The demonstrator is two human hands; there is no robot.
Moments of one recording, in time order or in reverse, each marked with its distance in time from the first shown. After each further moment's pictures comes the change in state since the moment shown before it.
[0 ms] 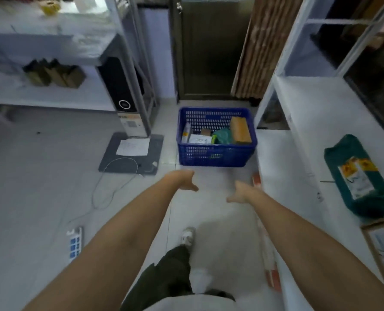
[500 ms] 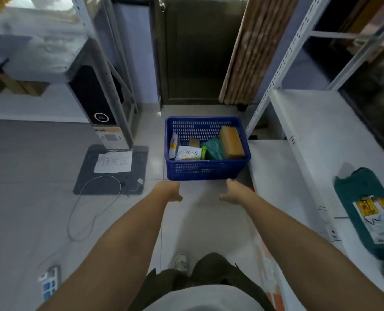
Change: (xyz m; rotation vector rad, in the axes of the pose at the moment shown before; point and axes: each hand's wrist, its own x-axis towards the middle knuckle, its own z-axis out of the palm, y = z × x) left_hand 0.140 -0.080 -0.082 0.060 -0.025 0.012; right_hand 0.138 -0.068 -0.089 -0.004 0.050 0.059
